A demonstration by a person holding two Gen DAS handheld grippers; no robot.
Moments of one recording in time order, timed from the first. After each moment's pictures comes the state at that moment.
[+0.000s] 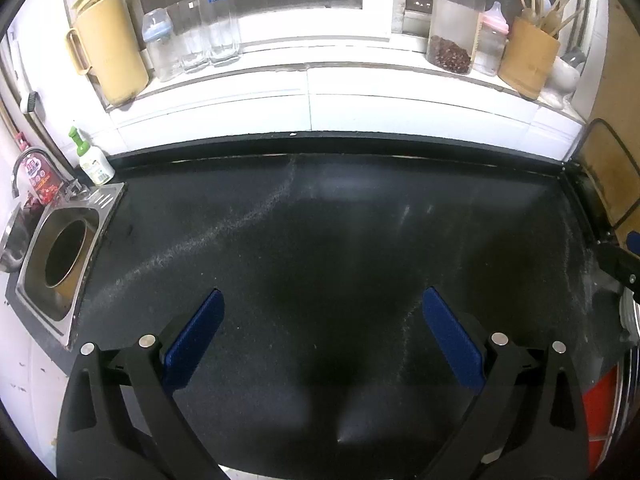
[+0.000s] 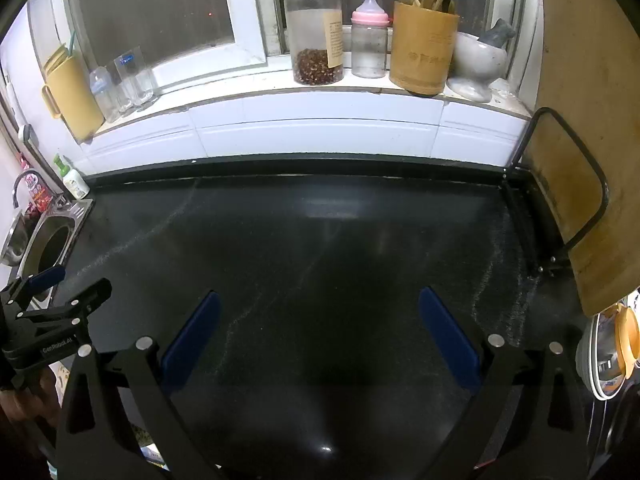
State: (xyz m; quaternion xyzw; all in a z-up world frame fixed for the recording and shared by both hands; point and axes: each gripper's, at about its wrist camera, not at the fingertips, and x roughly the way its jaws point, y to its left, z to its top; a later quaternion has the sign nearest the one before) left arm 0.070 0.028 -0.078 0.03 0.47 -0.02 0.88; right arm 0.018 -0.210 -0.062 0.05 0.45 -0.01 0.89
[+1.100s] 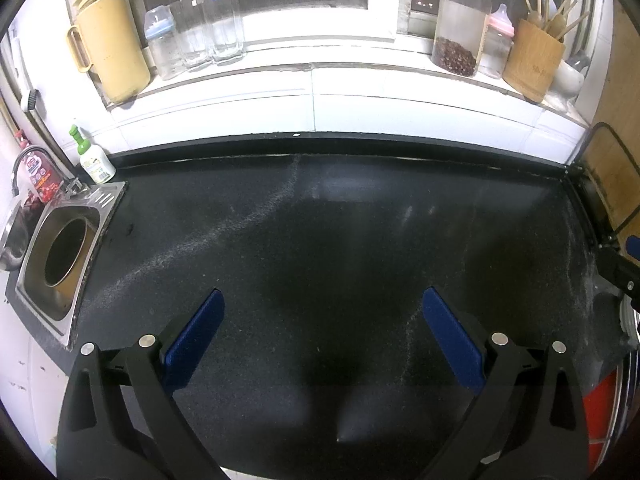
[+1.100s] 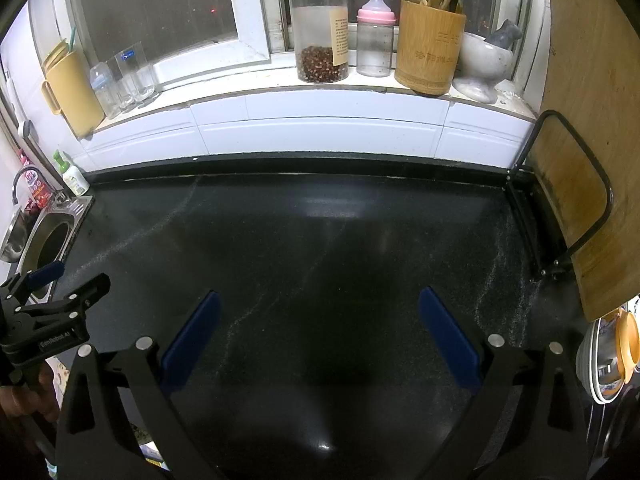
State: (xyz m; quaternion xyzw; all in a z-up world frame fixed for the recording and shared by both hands) left arm 0.078 0.030 -0.081 0.03 0.47 -0.02 0.88; right arm 0.022 -0.207 -0.065 0.04 0.46 -0.01 0.89
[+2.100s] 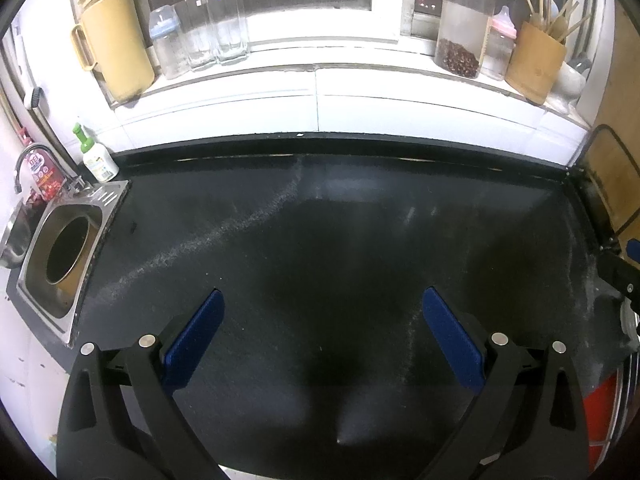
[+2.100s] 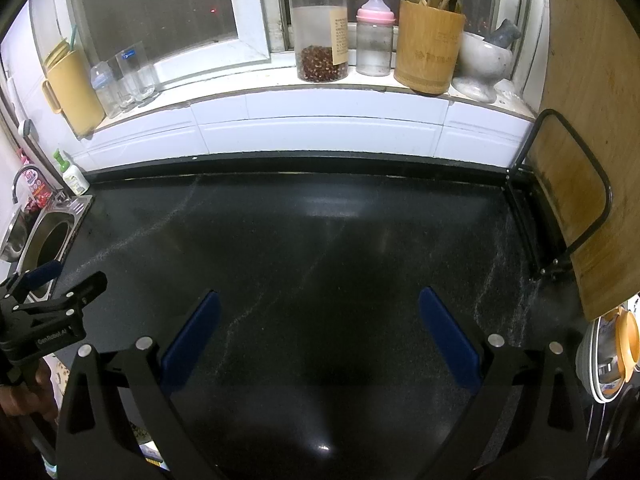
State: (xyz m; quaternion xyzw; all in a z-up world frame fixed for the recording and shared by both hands) left arm 0.076 0.029 -0.080 0.03 0.47 -0.01 0.88; right arm 0.023 -0.207 -0.066 0.04 0.46 -0.01 0.89
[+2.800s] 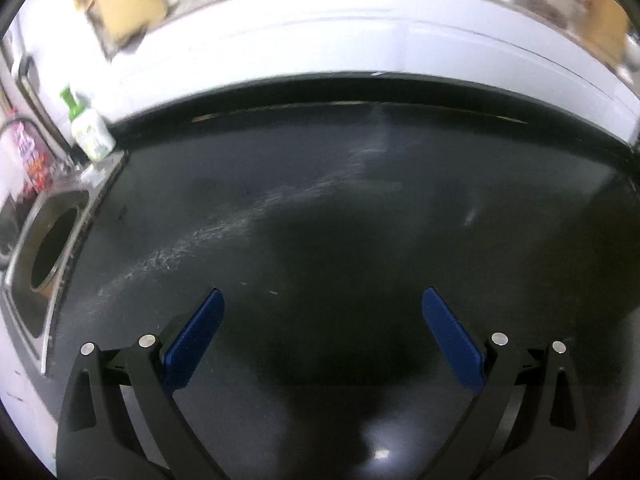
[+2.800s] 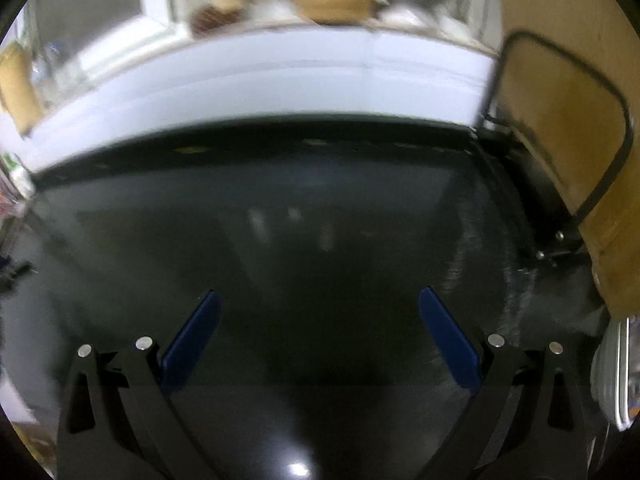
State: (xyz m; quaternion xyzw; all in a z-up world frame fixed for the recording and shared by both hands) left arm 0.149 0.137 -0.224 0.04 0.47 0.02 0.88; right arm 0.047 -0.349 -0.218 0.03 0.45 -0.07 0.89
